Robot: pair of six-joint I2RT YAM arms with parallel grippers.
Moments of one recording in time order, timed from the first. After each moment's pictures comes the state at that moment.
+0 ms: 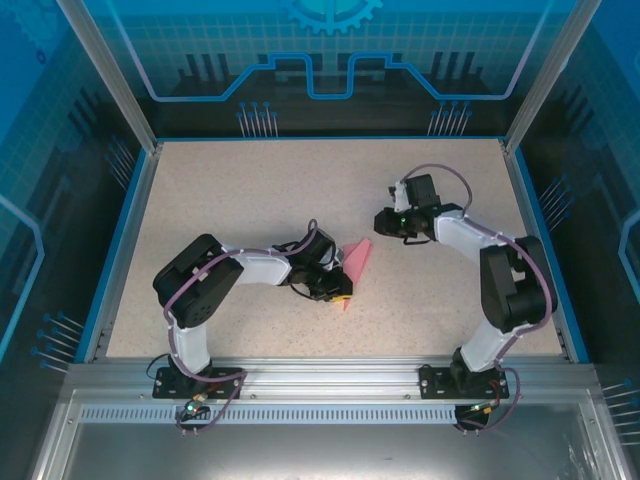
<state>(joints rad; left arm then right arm) -0.72 1.88 0.93 -0.07 0.58 -0.93 0.27 1.67 1.02 -0.30 -0.37 0.38</state>
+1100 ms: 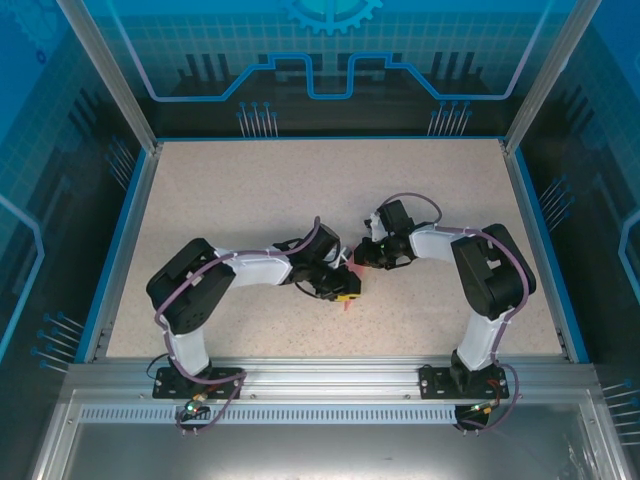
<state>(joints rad) -0.75 1.83 0.98 -0.11 0.64 -0.95 0.40 1.82 0.94 -0.24 -0.46 0.47</state>
